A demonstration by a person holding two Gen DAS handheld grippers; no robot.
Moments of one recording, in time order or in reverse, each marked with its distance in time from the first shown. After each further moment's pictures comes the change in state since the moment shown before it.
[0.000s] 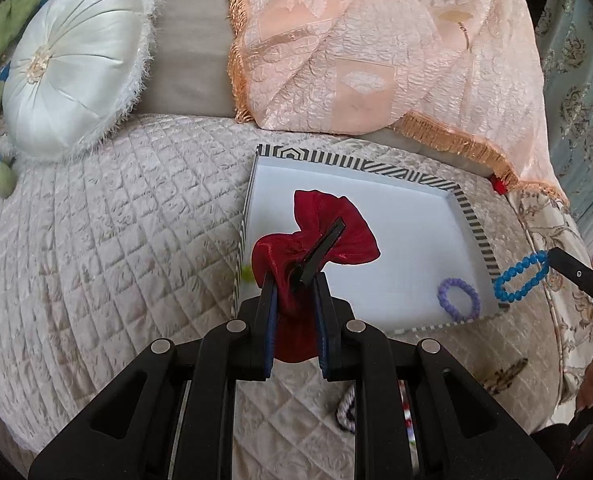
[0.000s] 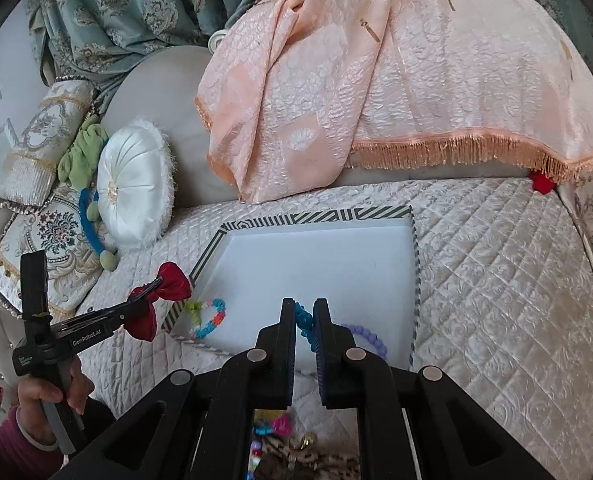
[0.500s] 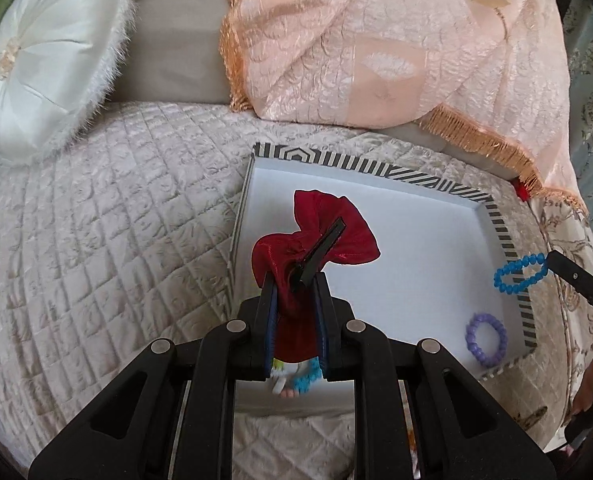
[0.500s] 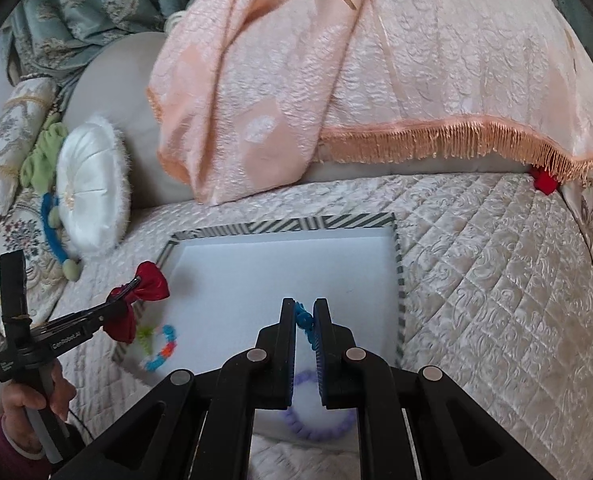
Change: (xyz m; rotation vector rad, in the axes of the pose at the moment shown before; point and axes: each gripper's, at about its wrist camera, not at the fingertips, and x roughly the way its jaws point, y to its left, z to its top) left arm 0.072 0.002 0.035 -0.020 0.075 0.011; right arm 0.068 -0.036 0.030 0.026 0.058 -0.100
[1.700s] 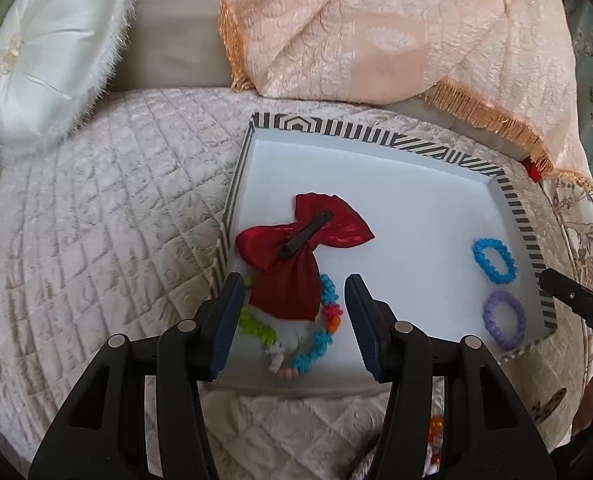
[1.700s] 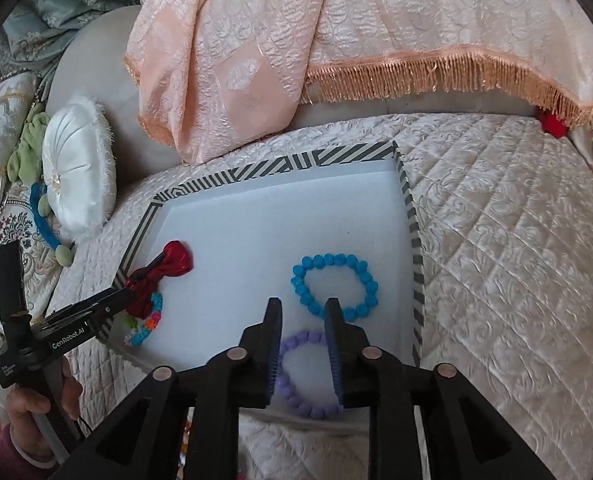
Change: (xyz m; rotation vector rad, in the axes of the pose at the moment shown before) left arm 0.001 -0.009 -0.027 0.026 0.007 0.055; right arm 0.015 -0.001 -0.036 0.059 0.109 0.024
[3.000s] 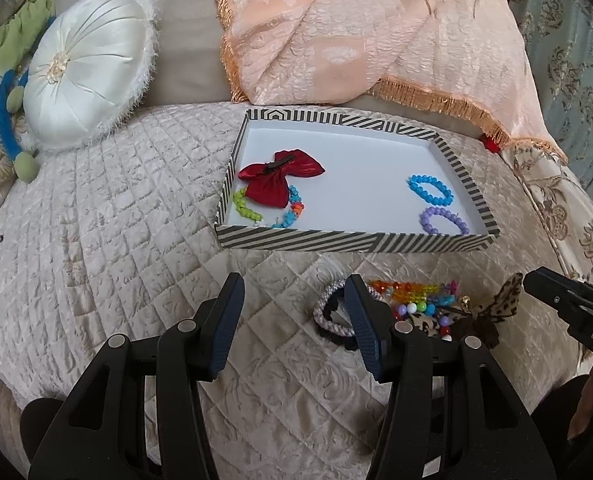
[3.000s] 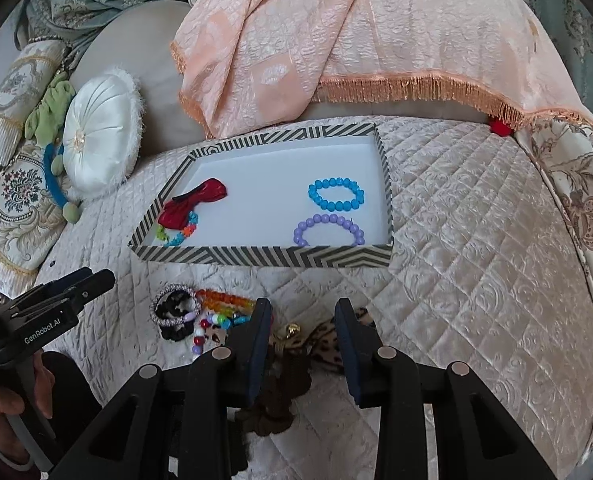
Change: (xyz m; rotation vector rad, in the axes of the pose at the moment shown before) left arm -0.105 -0.024 -0.103 0.065 -0.098 0.005; right arm -0.094 0.042 -0.111 -0.069 -0.055 -0.101
